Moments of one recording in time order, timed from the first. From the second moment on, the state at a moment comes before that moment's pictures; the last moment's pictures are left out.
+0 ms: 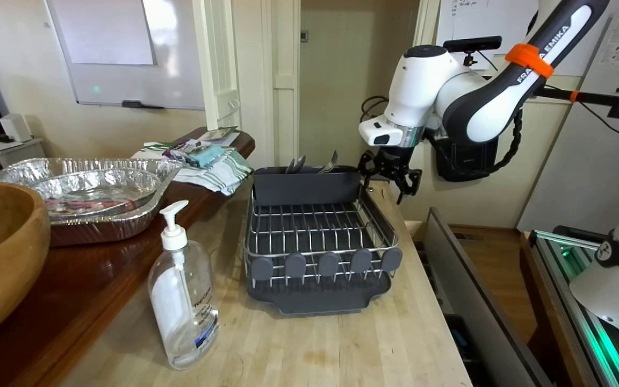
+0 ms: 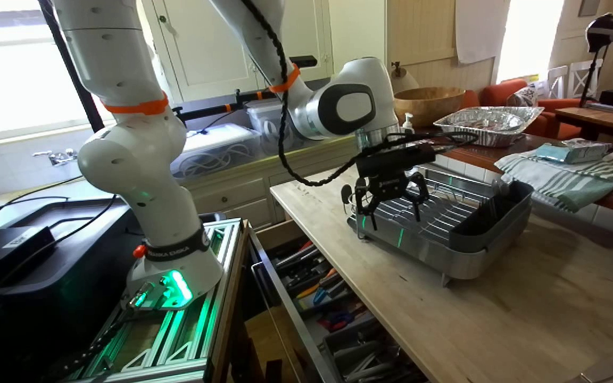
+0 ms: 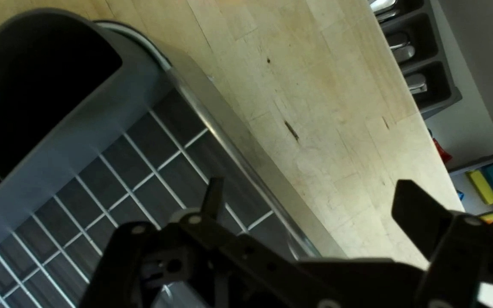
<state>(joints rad) -0.04 0.04 -0.02 -2.55 -0.53 2.70 -1.04</state>
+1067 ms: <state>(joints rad) -0.04 0.11 -0.01 -2.47 -0.35 2.68 -0.92</state>
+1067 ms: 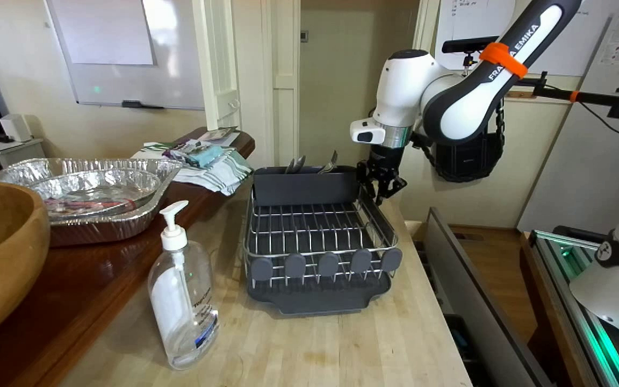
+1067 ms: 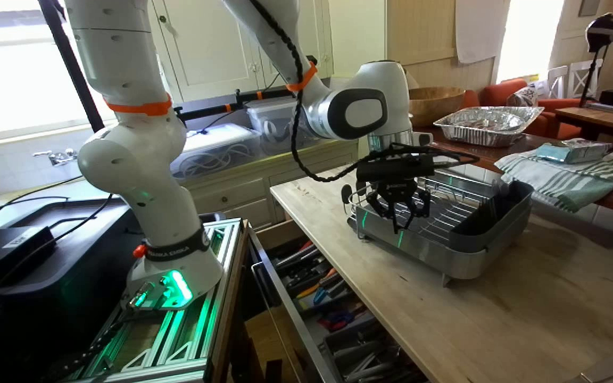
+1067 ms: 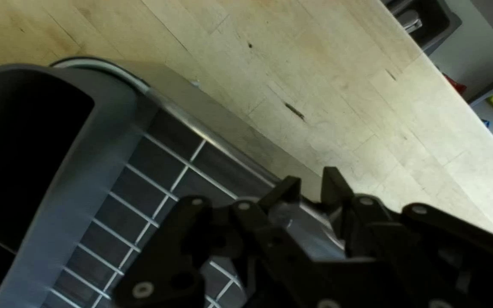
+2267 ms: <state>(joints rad) -0.05 0.15 0.03 -2.50 -0.21 2.74 -1.04</state>
